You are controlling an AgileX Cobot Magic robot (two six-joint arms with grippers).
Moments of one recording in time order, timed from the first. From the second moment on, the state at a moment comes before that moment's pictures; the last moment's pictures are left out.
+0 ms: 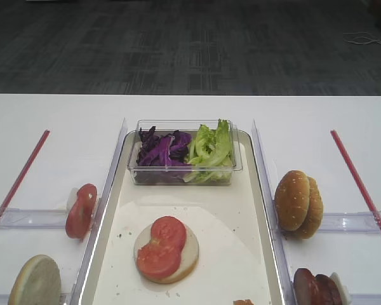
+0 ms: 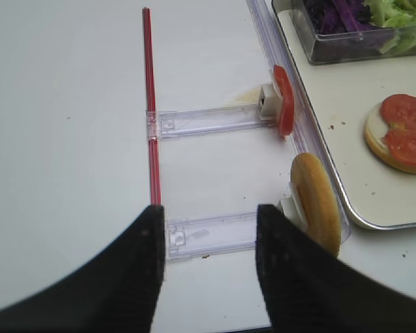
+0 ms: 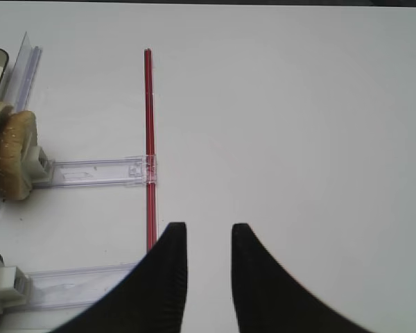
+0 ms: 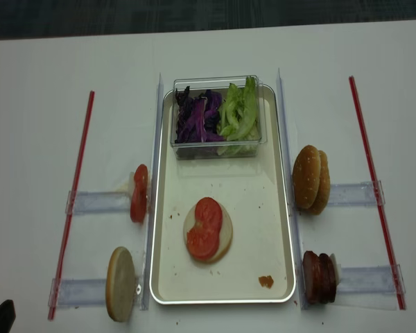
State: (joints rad) left arm -0.14 -0.02 -0.48 0.04 1.18 -0.07; right arm 0.02 -0.02 -0.47 -0.15 1.13 0.08
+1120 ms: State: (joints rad) left arm -0.14 -0.02 -0.48 0.04 1.18 -0.07; right arm 0.02 -0.02 -0.47 -0.14 1.13 0.08
